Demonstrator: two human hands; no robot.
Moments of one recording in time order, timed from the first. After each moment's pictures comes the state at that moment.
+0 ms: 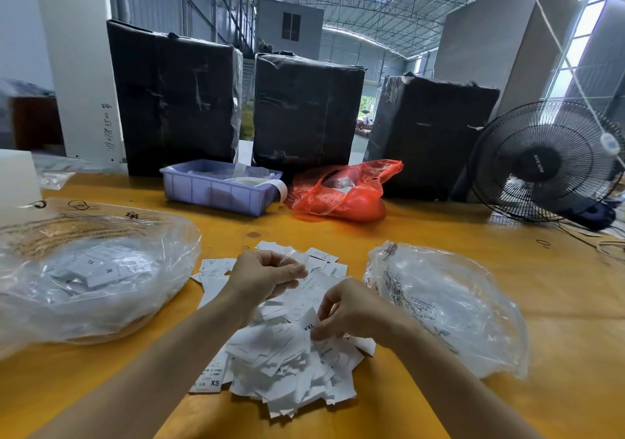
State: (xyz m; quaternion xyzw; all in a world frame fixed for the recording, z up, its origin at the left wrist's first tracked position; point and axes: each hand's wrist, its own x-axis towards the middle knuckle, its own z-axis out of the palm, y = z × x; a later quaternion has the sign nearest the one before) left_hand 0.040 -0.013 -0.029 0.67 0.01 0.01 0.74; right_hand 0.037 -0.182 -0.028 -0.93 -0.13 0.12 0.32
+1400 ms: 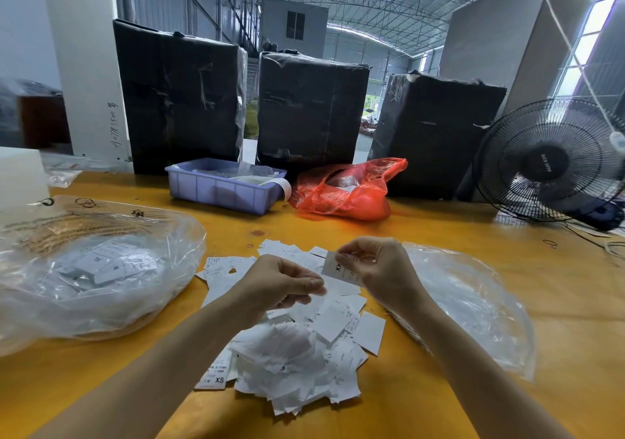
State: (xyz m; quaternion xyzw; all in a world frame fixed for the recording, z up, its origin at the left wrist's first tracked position) left_hand 0.036 -0.015 -0.027 0.74 -0.06 -0.08 0.67; right_hand 0.048 -0.196 -0.010 -0.85 -0.20 -0.21 0.44
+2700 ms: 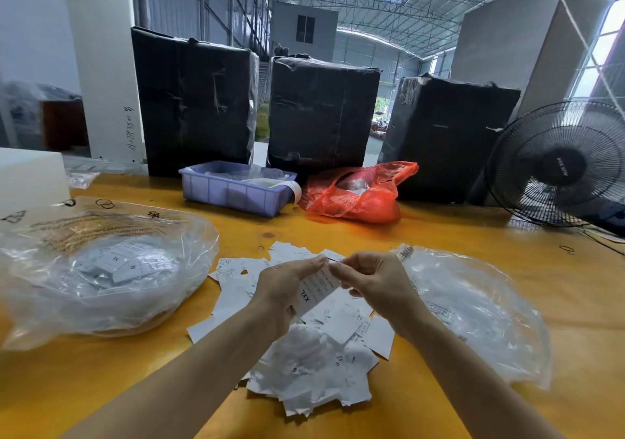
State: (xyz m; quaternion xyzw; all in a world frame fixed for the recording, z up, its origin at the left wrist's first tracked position) left_hand 0.030 -0.035 -0.031 0.59 0.09 -0.02 0.80; right_hand 0.037 -0.180 -0.015 -0.80 -0.16 -0.06 0.57
